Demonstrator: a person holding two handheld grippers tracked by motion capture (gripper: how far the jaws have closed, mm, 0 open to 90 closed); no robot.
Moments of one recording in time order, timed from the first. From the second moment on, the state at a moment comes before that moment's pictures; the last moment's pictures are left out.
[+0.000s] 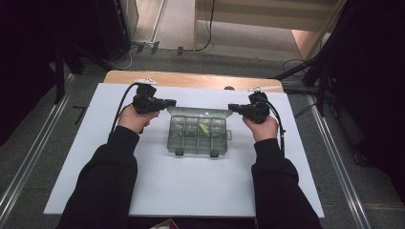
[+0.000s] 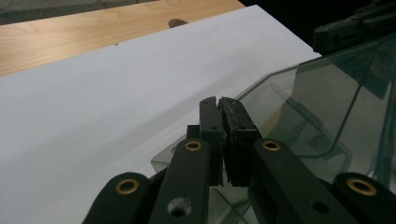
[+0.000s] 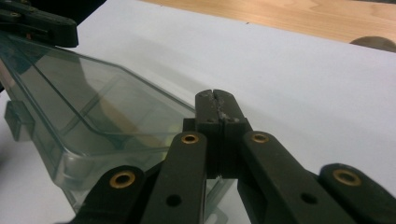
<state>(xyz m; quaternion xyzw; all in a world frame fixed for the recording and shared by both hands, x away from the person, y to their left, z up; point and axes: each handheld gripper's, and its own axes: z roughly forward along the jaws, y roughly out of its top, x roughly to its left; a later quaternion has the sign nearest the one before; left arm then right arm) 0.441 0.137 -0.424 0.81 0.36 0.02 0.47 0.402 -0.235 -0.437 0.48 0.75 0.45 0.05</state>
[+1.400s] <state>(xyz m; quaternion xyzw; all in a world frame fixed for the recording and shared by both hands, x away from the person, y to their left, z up) 0.398 0.140 -0.422 0.82 0.33 0.00 0.46 0.365 -0.216 -0.430 0.43 0.79 0.44 0.00</state>
